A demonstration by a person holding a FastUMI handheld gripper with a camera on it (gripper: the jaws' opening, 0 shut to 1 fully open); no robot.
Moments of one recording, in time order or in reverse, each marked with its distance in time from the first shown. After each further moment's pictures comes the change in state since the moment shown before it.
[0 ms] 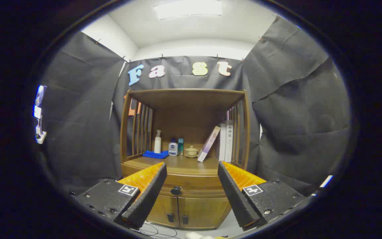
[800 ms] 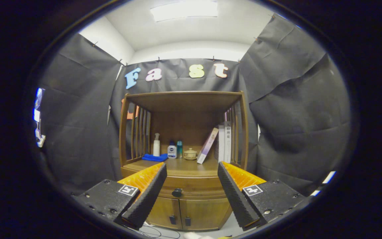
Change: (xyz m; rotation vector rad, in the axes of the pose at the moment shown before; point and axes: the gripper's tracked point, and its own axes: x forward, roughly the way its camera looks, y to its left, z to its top) arm 0.000 0.004 -0.002 0.028 -0.006 0.018
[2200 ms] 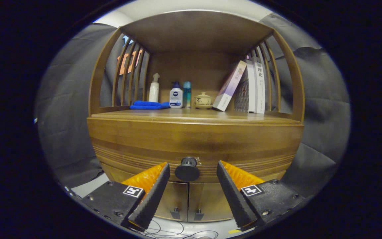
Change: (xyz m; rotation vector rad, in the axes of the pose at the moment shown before) arm 0.196 0.041 -0.228 -0.043 0.330 -0.025
